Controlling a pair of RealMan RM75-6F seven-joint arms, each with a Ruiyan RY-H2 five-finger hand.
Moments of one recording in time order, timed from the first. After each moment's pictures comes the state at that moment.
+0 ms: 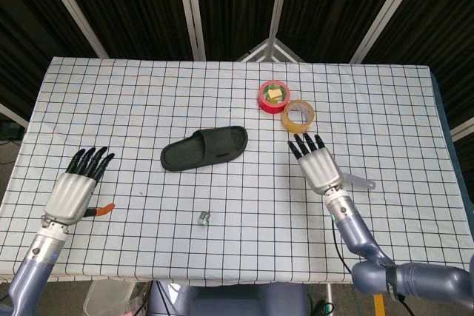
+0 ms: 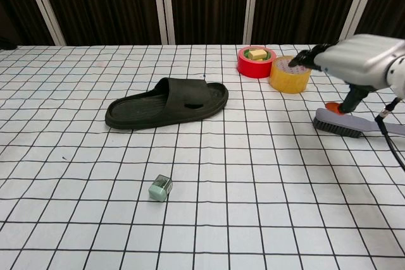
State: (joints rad) left arm -0.34 -1.24 0.02 -1.68 1.44 1.40 0.34; right arm 0.77 -1.37 0.05 -1.70 -0.95 1.17 -0.80
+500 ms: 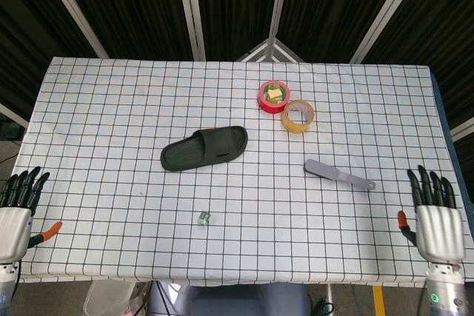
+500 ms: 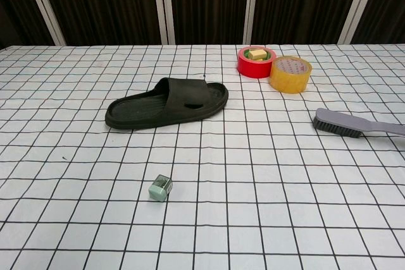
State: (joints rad) left arm -0.10 -1.26 0.08 -1.50 1.55 1.72 0.11; right arm 0.20 -1.18 -0.16 -1.79 -1.33 1.81 -0.34
